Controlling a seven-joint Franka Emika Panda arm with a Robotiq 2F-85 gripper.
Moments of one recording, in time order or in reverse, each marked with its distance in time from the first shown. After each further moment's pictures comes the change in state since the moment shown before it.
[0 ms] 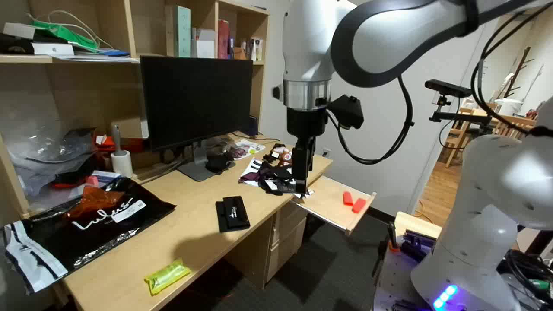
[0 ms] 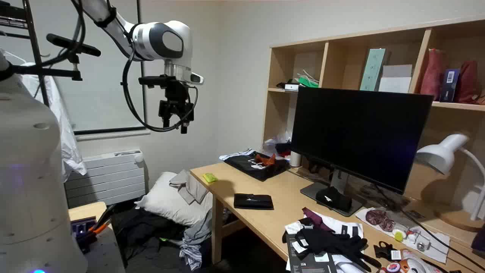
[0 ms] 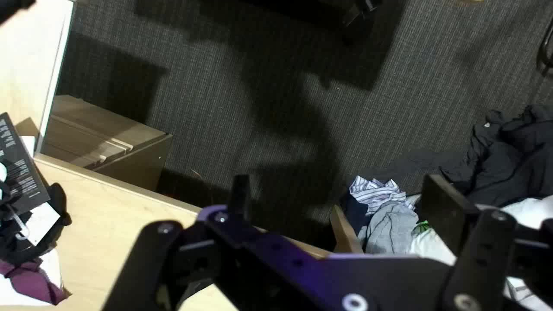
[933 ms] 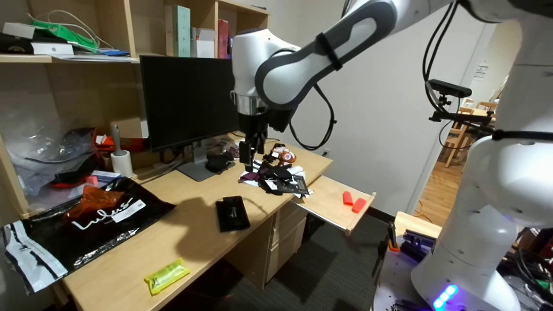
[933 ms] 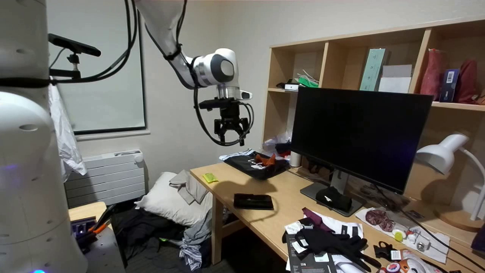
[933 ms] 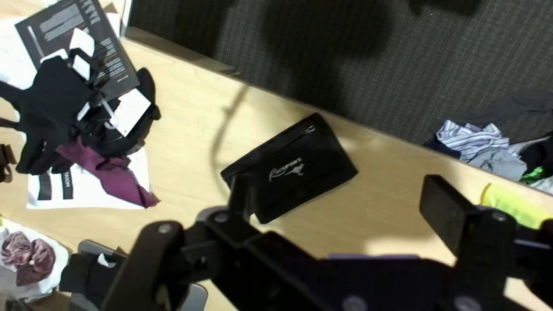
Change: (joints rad) arm -0.106 0.495 -0.116 0.358 -0.314 0.215 0.000
